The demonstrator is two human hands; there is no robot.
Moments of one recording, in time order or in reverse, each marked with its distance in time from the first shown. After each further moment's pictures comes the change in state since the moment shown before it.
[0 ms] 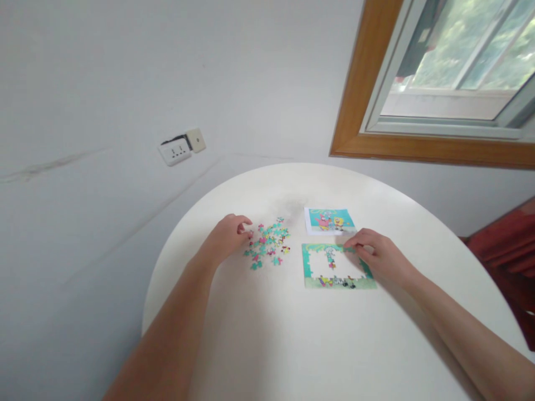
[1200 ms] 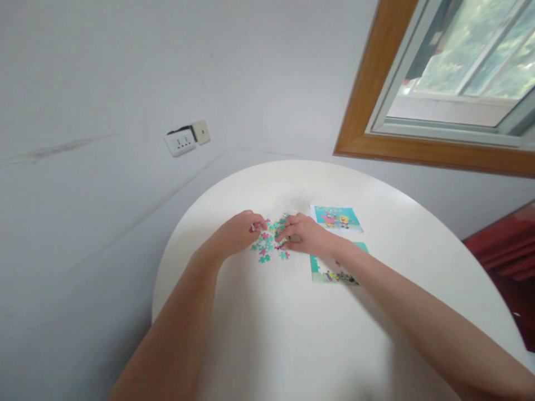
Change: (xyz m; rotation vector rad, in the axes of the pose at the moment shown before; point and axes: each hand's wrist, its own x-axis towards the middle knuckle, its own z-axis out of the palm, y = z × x) left_hand -0.008 0.013 -0.008 -0.042 -0.126 0.189; right_hand 0.102 -0.102 0.071 -0.066 -0.304 -0.477
